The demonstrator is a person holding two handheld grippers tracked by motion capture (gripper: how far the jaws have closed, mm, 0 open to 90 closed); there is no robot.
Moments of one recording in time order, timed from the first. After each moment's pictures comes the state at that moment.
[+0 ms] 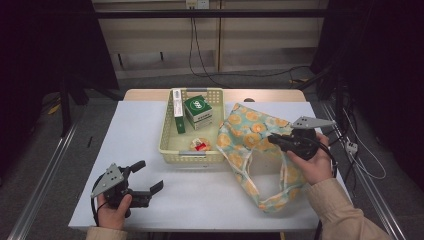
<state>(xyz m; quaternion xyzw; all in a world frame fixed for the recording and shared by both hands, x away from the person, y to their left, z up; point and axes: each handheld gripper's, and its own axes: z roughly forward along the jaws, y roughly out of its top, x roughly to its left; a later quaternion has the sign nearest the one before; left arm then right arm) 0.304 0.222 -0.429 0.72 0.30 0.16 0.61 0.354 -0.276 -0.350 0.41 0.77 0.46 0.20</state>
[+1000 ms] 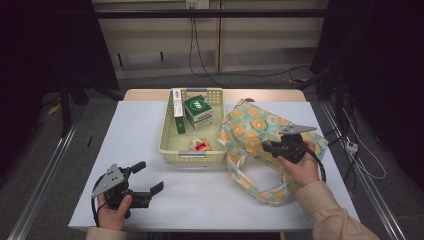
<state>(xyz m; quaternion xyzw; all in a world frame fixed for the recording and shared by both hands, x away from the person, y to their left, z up) 0.303 0.221 -0.431 0.72 0.30 0.15 0.61 0.373 -0.274 -0.411 0.45 0.78 0.39 0.18</state>
